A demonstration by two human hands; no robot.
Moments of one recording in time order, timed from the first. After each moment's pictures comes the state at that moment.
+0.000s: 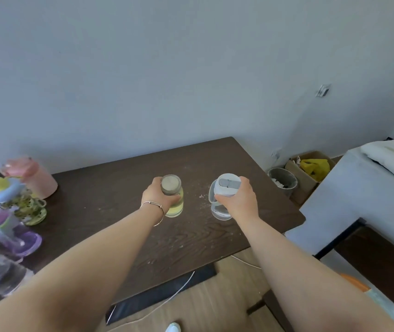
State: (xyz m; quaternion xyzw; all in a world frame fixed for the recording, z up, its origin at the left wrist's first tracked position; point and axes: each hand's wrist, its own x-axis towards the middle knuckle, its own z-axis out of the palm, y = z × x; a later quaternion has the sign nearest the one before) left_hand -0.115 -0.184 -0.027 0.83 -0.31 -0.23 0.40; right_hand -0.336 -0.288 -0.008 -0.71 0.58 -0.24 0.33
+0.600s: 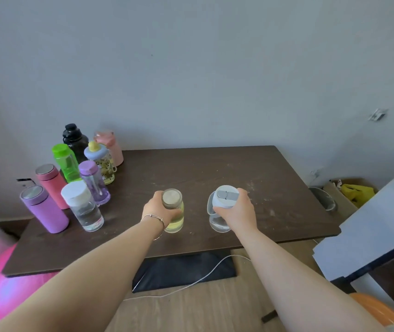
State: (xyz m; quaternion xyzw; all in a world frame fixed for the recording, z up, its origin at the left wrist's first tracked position) left_hand -0.111 0.014 -0.025 0.86 -0.20 -0.22 0.42; right_hand -0.288 -0.136 -0.008 -0.76 0.50 -0.20 0.36
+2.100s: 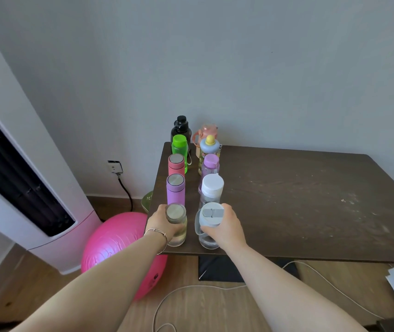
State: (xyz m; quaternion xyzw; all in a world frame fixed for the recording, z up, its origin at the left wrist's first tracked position) left_hand 0.125 0.334 -0.075 0.89 -0.15 -0.20 0.38; right_hand -0.009 0.181 -0.064 -0.83 0.39 -0.09 0.39
